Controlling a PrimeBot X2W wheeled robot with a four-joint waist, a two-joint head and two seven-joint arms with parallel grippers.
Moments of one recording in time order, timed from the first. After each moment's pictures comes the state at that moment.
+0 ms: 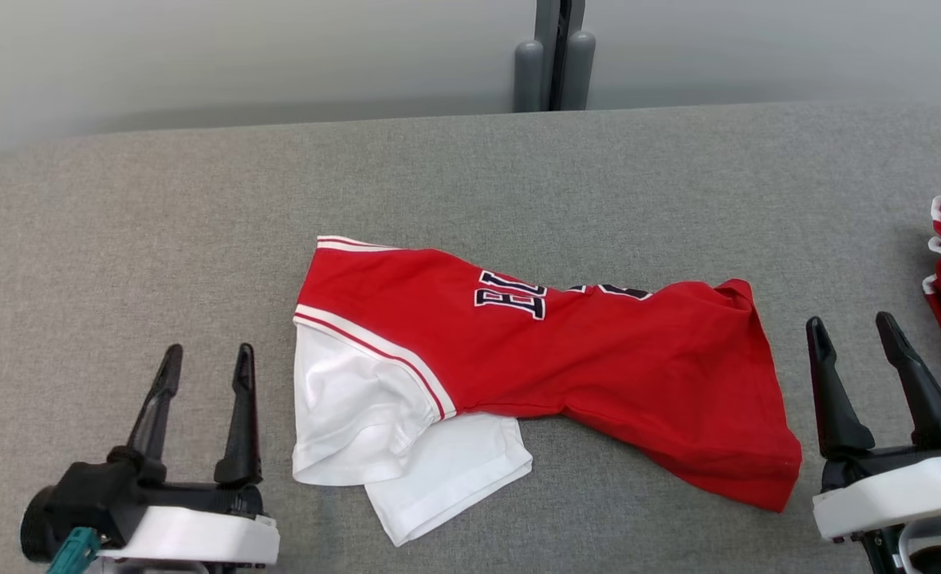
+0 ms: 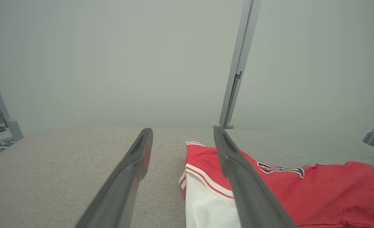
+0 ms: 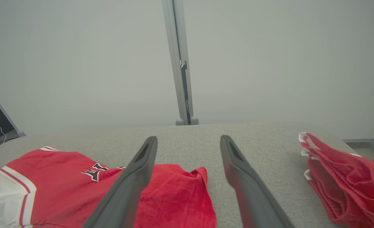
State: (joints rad) left arm 0.03 0.26 -0.25 -0.10 -0.44 0.20 -0.24; right arm 0.00 -0.05 -0.07 -0.18 0.22 0.13 0.03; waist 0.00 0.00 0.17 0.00
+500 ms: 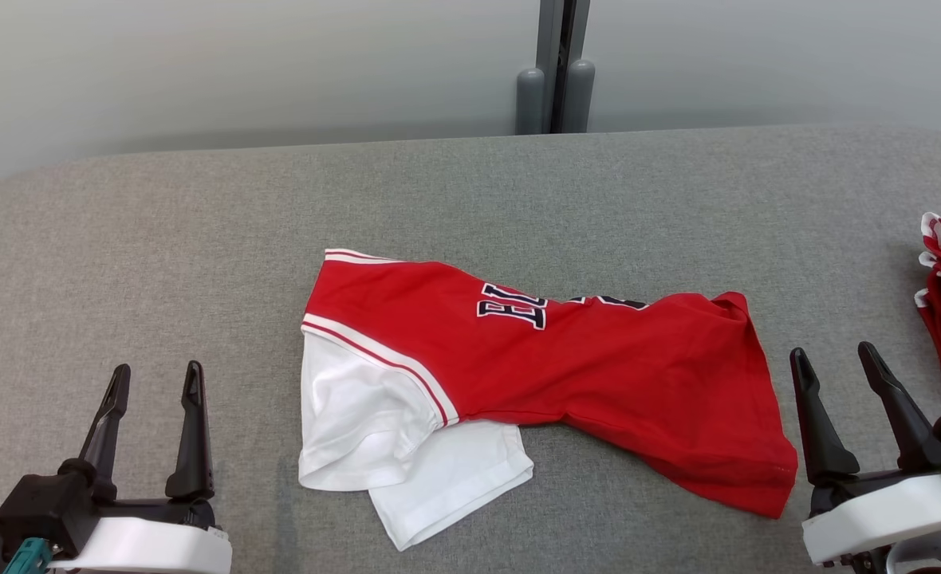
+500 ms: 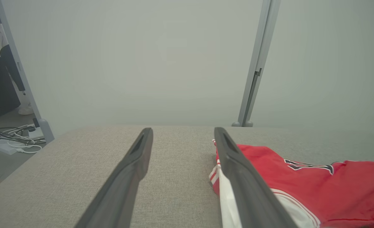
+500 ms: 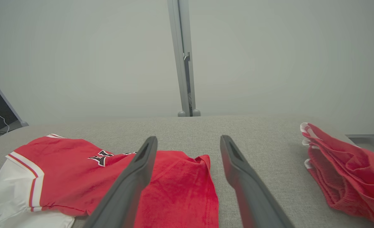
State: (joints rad) left arm 0.06 0.33 -0.18 -0.08 -0.46 0.21 -0.23; right arm 0.05 -0.05 -0.05 -0.16 0.20 0.13 0.04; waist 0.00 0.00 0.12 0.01
